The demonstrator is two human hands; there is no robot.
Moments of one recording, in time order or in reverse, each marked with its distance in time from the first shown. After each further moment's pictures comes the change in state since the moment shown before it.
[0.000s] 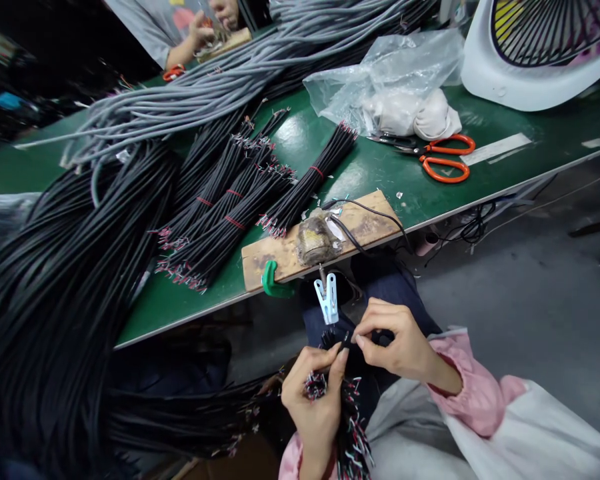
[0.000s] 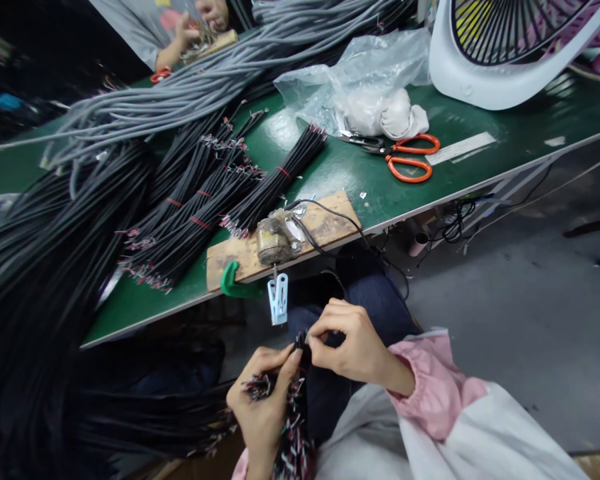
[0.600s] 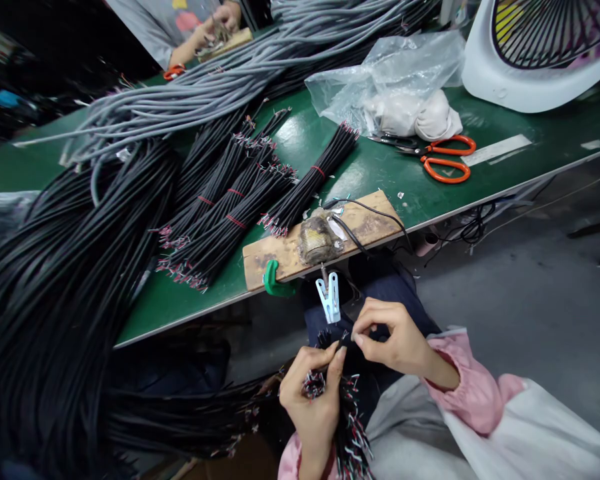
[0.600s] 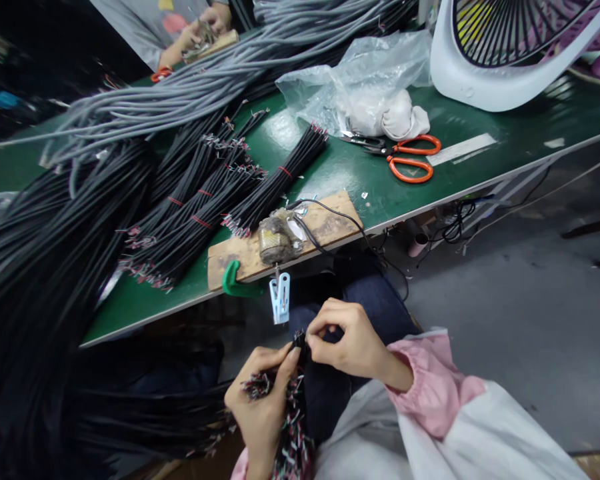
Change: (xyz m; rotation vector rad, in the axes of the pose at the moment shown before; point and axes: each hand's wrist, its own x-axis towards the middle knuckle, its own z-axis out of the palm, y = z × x) left_hand 0.001 0.002 0.000 0.022 0.026 0.009; right_hand 0.002 0.004 0.002 0.102 -0.034 0.101
